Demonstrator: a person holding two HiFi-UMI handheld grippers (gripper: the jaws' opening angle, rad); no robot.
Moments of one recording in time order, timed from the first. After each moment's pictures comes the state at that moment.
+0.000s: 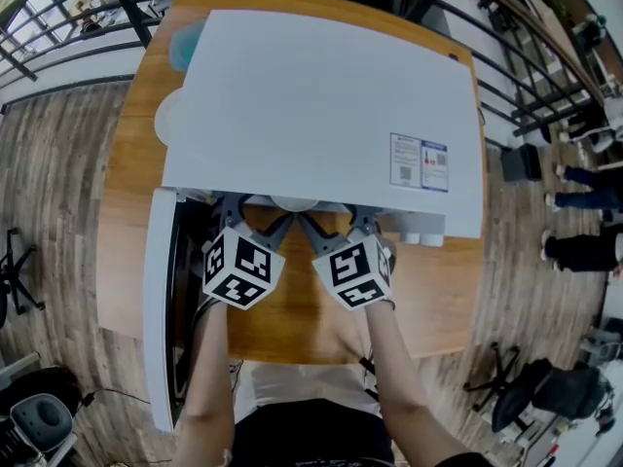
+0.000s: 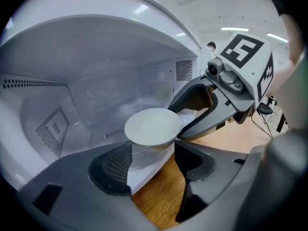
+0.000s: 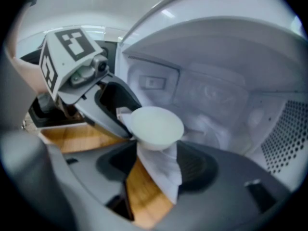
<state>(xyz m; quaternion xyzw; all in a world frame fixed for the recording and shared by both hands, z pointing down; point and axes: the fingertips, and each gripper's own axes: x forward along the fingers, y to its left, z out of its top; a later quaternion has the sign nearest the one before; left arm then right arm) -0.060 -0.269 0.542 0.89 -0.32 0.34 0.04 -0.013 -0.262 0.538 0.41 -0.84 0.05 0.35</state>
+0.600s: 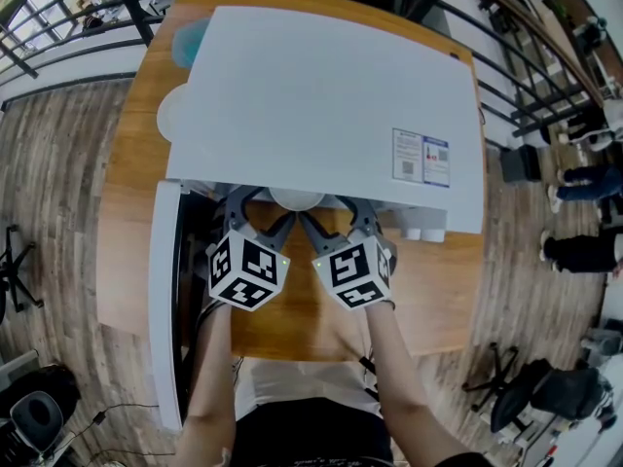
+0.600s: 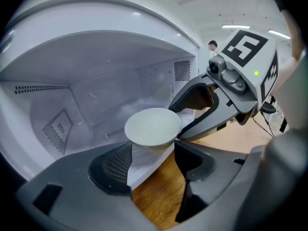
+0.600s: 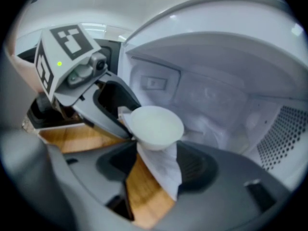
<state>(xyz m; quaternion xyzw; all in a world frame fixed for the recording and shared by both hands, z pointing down) -0.062 -0.262 0.539 0.88 -0.33 0.34 0.03 -0.014 -0.257 0.535 0.41 -0.84 0.04 0.36</state>
